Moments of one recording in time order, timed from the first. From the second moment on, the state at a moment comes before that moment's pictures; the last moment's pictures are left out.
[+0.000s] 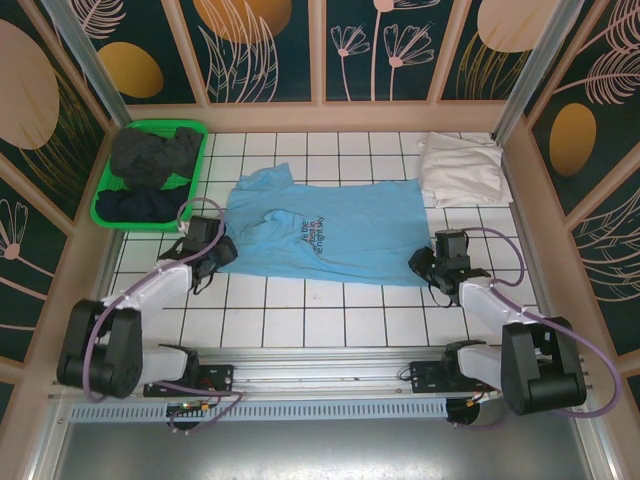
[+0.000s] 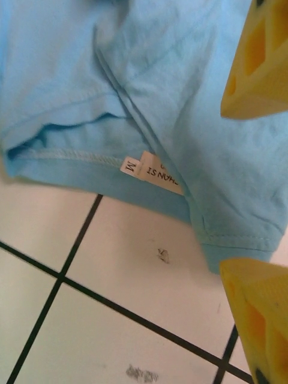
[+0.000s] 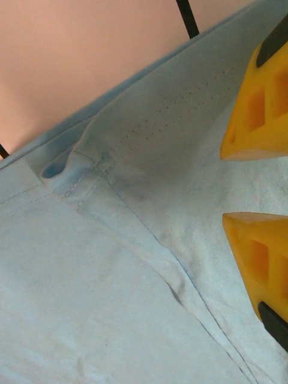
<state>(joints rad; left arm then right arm) -0.22 1.33 0.61 -0.26 -0.16 -0.64 0.16 1.16 0.41 -0.14 -0.09 0.73</state>
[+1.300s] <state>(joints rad) -0.22 1.48 0.65 -0.20 -0.07 -0.59 0.13 1.23 0.42 -0.13 -0.10 0.71</state>
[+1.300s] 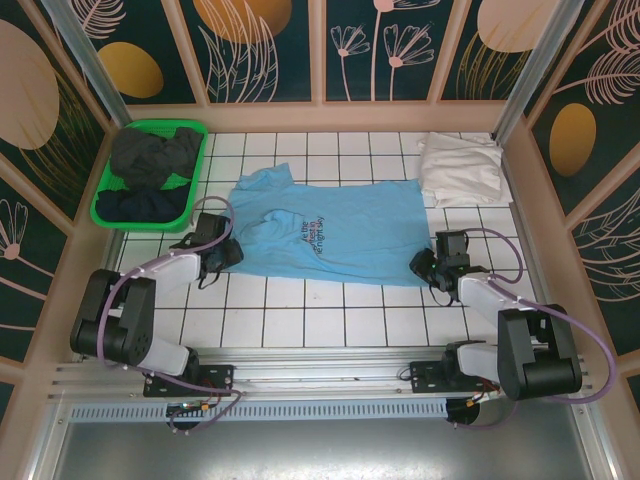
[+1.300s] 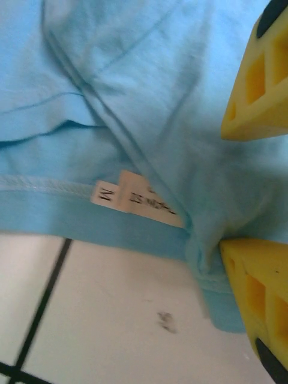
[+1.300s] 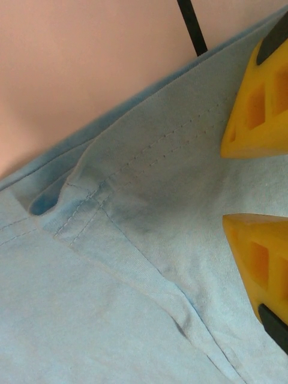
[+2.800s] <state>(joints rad) -0.22 1.11 0.52 -0.29 -0.25 -0.63 0.11 1.25 0.42 -0.13 -0.07 0.73</state>
